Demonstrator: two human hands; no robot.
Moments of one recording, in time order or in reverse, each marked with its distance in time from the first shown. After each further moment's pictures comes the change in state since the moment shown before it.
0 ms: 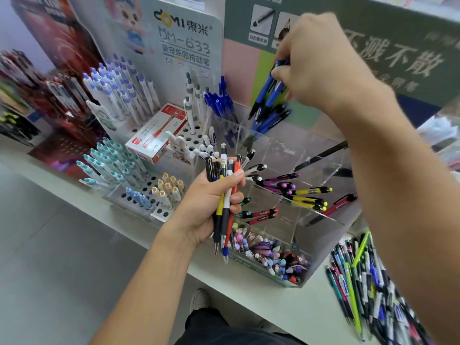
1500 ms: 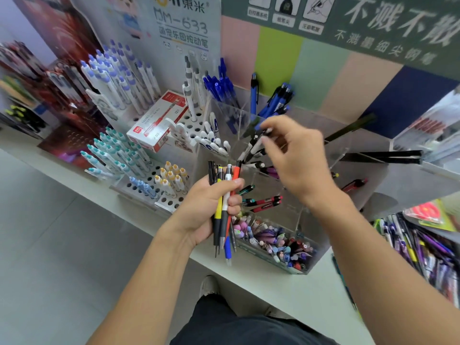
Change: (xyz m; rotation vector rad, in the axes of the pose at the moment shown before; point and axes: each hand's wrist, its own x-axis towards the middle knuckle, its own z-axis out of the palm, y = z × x) left_hand -0.006 -0.023 -0.017 -0.030 0.037 -0.097; right_hand -0.121 -0.014 0.100 0.621 0.109 0.180
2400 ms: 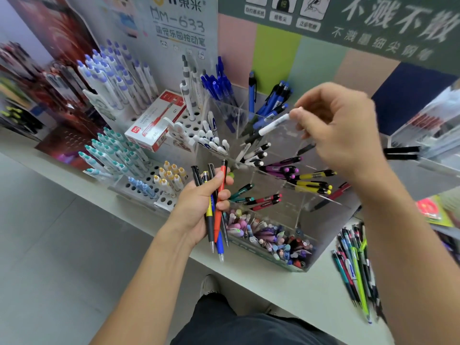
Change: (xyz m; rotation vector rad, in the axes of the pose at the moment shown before) left_hand 0.003 -0.004 -0.009 -0.106 0.172 0.043; right_hand 0.021 0.002 -0.054 0.167 0.047 0.074
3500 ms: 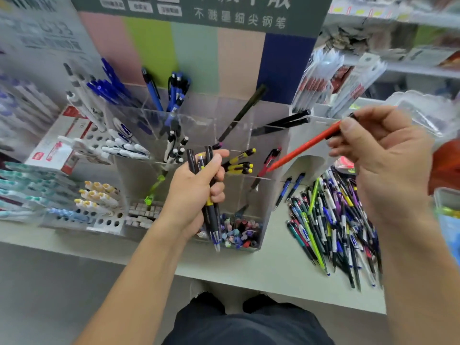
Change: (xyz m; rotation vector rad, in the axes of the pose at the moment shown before) left_hand 0.007 -0.050 0.097 0.422 -0.195 0.088; right_hand -0.119 0.042 -0.118 0.545 0.453 0.279
